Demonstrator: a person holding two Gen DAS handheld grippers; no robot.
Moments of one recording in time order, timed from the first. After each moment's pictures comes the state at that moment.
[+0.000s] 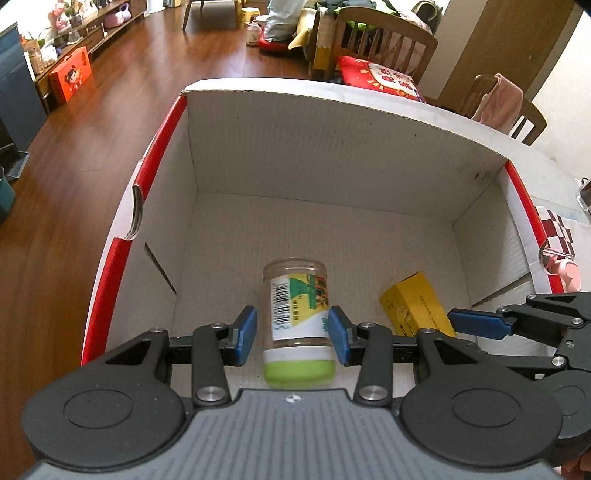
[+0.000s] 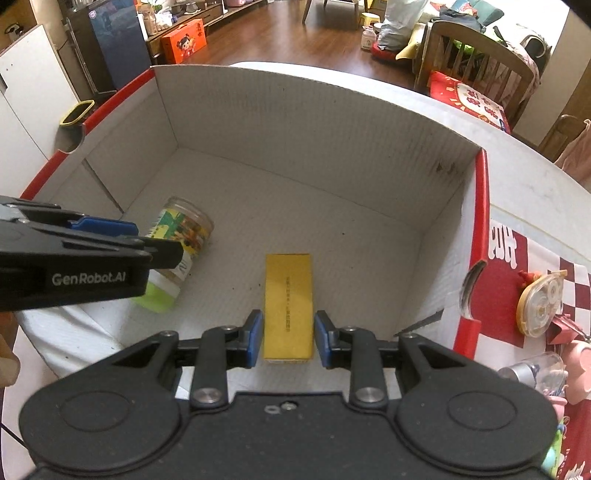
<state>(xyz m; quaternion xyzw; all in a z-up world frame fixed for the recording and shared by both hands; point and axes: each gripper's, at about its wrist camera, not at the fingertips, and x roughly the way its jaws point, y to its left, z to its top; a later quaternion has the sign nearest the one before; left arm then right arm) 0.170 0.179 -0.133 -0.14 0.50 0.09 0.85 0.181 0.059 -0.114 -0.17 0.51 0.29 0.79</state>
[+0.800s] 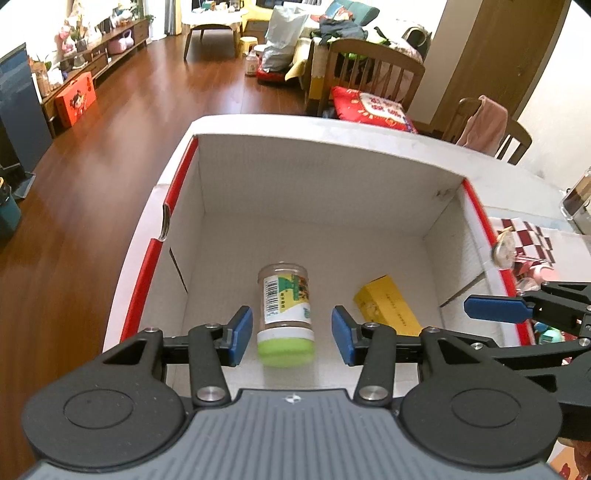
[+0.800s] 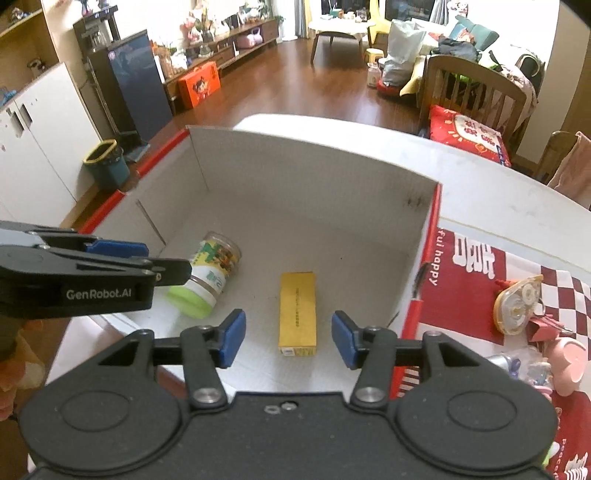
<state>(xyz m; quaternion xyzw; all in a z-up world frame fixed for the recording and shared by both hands) 0.138 0.157 -0.091 -0.13 0.46 0.09 0.87 0.158 0.019 -0.062 -0.12 0.45 0.32 0.82</state>
